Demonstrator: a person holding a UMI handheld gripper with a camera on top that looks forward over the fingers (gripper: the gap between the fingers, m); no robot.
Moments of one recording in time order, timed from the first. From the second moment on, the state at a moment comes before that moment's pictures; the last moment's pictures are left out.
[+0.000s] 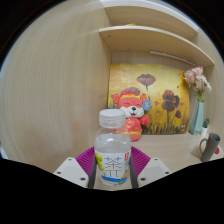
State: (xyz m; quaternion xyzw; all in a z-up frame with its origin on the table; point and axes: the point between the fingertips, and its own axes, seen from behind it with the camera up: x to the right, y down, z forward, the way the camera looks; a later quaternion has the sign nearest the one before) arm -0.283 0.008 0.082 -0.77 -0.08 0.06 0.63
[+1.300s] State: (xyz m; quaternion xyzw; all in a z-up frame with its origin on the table) arm -0.011 0.027 0.190 -0.56 0.48 0.58 0.35
